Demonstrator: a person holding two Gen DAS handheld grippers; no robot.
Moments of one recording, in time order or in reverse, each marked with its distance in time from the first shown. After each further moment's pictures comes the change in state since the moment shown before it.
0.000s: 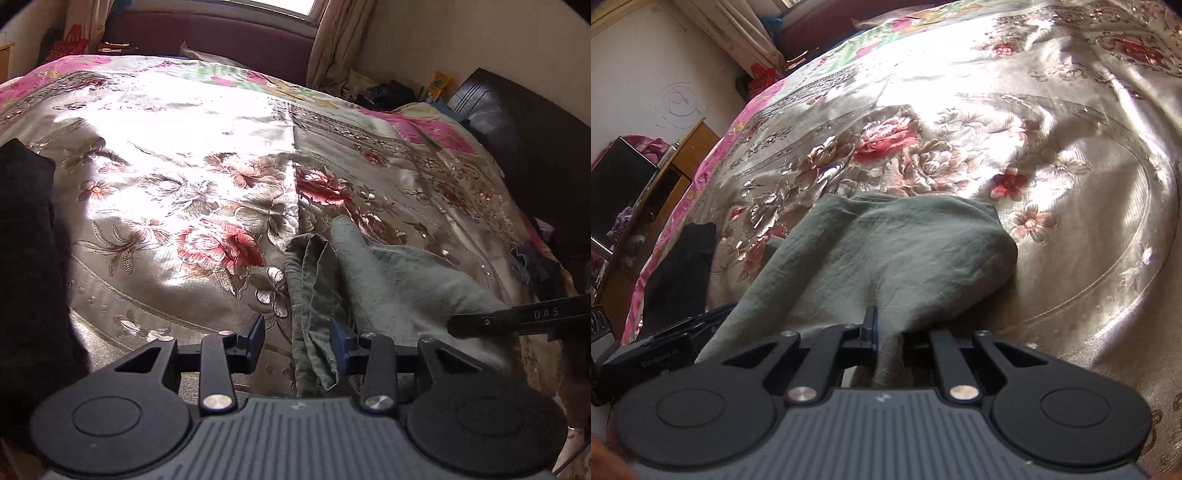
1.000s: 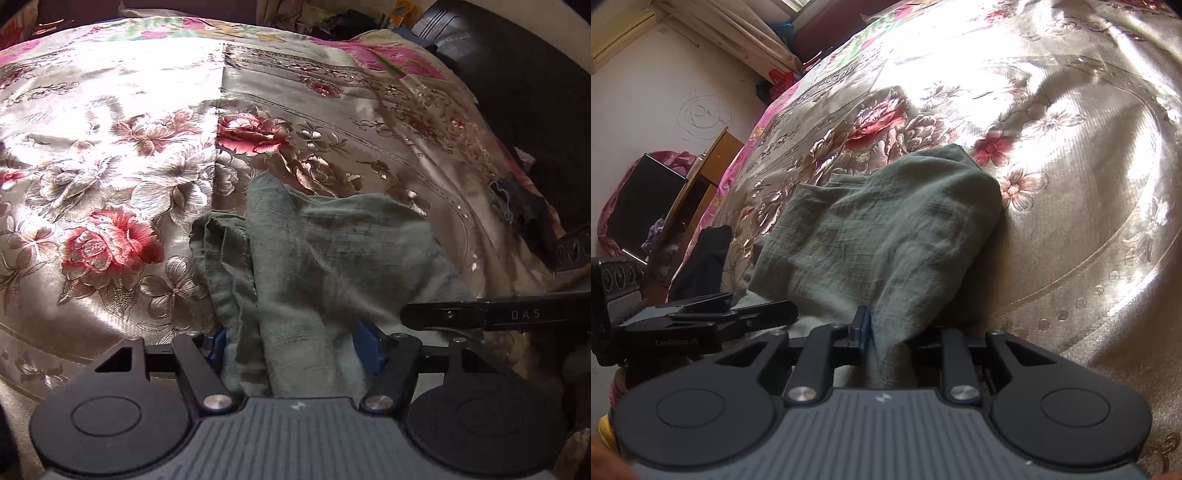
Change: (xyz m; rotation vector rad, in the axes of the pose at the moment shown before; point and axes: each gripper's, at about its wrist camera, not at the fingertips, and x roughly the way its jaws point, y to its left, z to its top) left arm 0.049 -0.056 0.020 0.144 0.231 -0.082; right arm 0.011 -0.048 -0.006 0.051 0.015 0.155
